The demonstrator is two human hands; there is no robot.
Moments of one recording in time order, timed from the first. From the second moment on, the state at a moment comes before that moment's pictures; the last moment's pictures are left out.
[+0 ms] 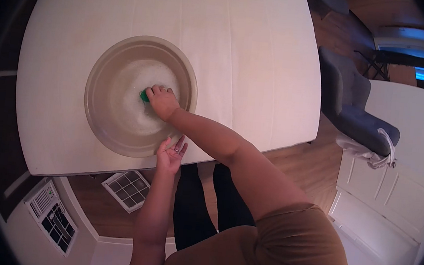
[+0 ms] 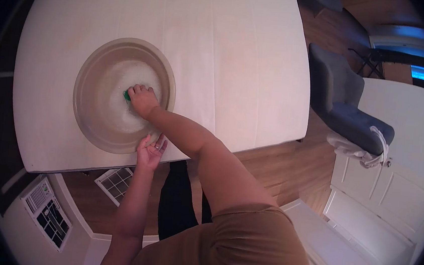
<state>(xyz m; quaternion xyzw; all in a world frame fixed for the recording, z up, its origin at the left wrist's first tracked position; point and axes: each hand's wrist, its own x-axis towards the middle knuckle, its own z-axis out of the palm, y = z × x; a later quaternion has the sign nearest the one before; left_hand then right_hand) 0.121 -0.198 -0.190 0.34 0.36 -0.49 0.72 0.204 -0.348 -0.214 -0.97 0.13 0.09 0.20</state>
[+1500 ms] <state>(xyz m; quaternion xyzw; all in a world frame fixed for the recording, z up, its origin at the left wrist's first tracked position) 0.078 -0.335 -0.224 0.21 0.45 -0.23 0.84 0.215 -0.745 -0.322 -0.93 0.29 -0.18 0.13</state>
